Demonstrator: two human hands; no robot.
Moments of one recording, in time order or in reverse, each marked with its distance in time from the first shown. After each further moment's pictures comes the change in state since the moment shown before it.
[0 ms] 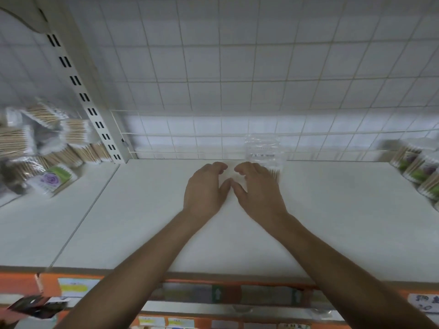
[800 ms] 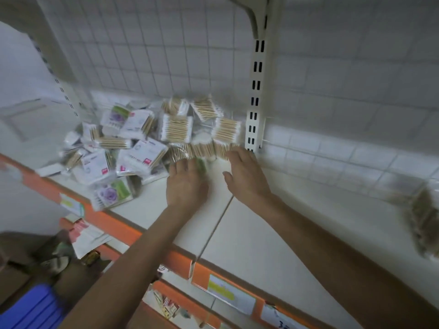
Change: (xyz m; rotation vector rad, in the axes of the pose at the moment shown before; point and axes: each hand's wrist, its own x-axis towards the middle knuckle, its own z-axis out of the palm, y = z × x) left_hand -0.047 -0.254 -0.173 0.498 0.232 -0.450; right_hand 0.098 -0.233 0.182 -0.020 -0.210 -0.448
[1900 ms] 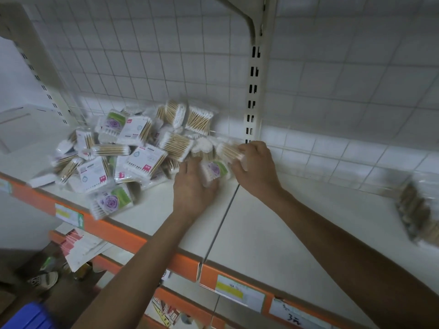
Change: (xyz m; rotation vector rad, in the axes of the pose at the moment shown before) left_hand -0.005 0.005 -0.016 -0.442 0.036 -0.015; right_hand 0.007 0.010 -0.011 0.188 0.163 0.154
